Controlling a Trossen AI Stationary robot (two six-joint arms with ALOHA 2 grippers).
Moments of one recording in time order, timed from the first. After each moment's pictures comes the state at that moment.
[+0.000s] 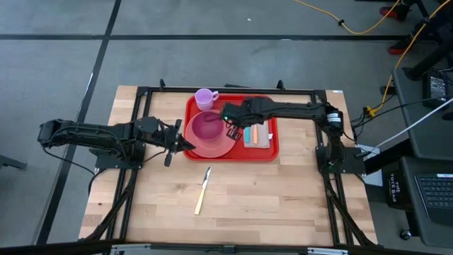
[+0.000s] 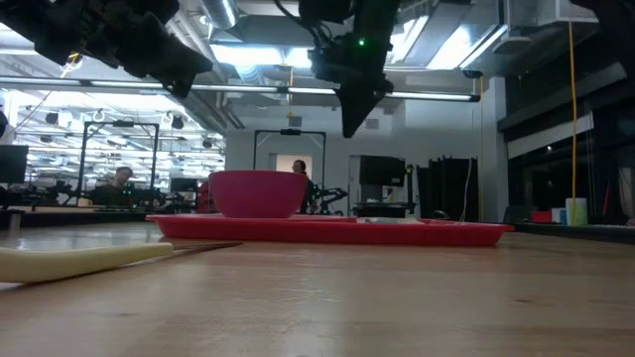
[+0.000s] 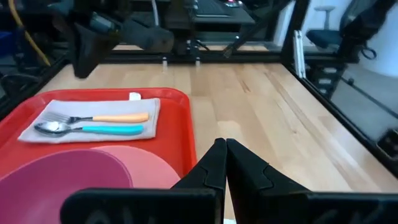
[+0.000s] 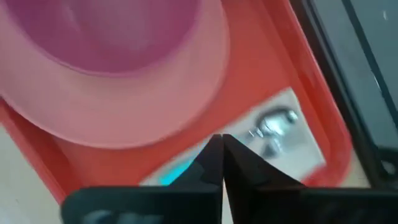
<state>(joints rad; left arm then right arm) 0.10 0.74 0.37 0.12 0.21 -0.01 -0.15 2.00 1.85 -1.14 0.36 0.27</state>
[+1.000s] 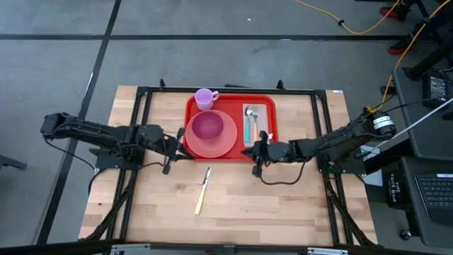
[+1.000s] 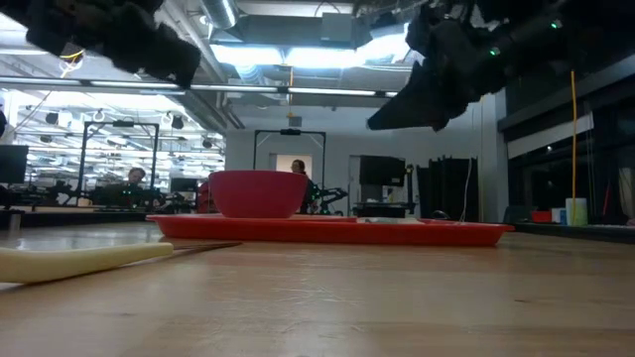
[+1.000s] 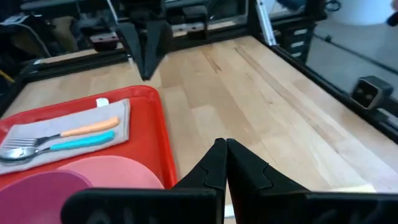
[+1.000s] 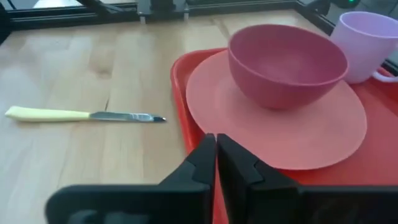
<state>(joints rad) -0.04 0.79 0.39 0.08 0.17 0.15 0.18 1.45 0.64 0.35 0.35 0.18</state>
